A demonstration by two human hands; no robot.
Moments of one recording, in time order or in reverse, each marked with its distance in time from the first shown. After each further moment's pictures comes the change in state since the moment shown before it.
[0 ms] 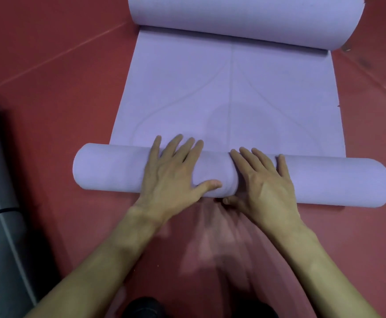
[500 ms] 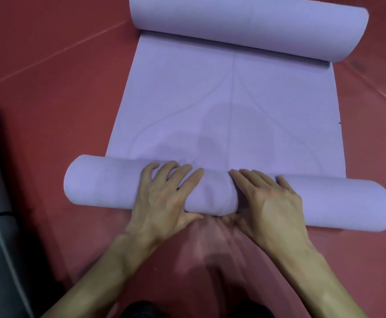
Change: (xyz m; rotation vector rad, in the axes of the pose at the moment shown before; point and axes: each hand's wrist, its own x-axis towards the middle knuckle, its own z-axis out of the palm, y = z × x) left_hand -0.035 -0.009 0.002 0.031 0.167 0.218; right_hand -0.025 -0.006 -0.021 -0.045 -0.025 -0.037
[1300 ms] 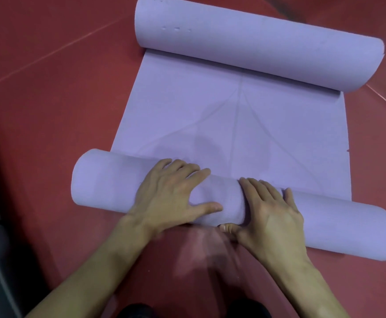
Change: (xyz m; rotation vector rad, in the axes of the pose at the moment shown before) left_hand 0.036 0.015 0.004 -0.110 -0.159 0.044; right_hand -0.034 0.015 0.020 0.042 0.004 0.192
